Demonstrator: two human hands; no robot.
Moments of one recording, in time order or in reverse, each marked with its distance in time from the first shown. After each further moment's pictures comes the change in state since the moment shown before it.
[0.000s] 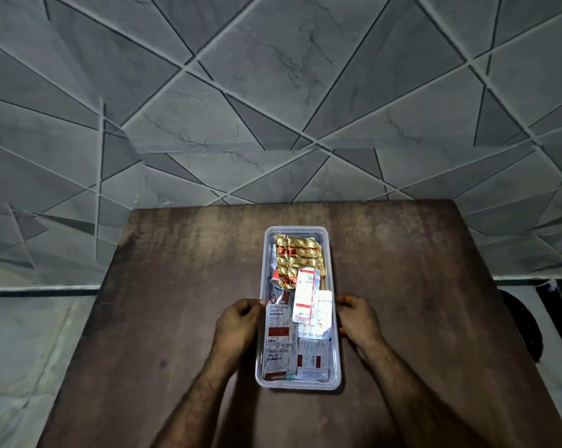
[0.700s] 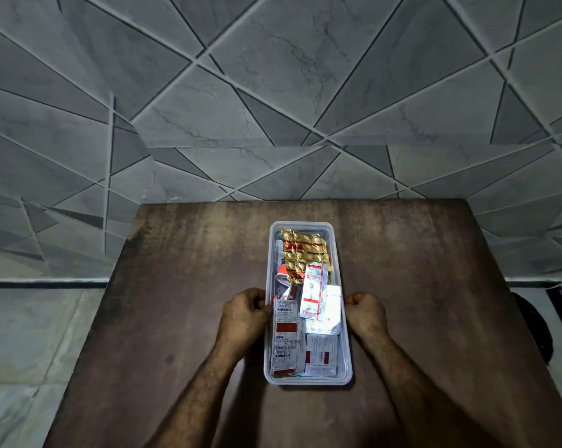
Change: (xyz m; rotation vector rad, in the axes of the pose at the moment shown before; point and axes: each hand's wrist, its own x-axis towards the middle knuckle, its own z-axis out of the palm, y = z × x) left_hand 0.008 0.012 -0.009 0.241 -0.034 0.097; right_hand 0.008 -0.011 0.003 -0.172 0.146 0.044
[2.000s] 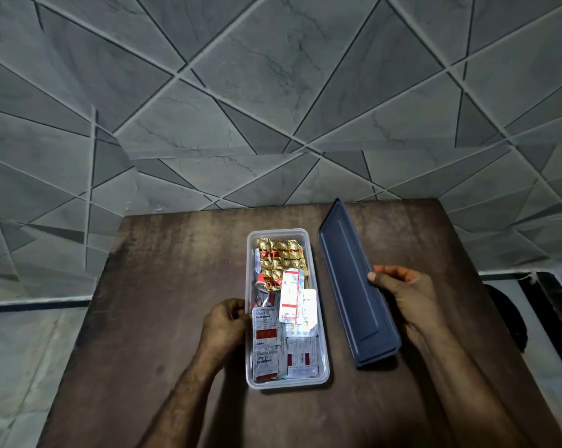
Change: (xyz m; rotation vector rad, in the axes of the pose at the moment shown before) left_hand -0.003 -0.015 -0.009 -0.166 -0.040 -0.076; right_hand -0.062 -0.037 -0.112 0.797 0.024 -0.062
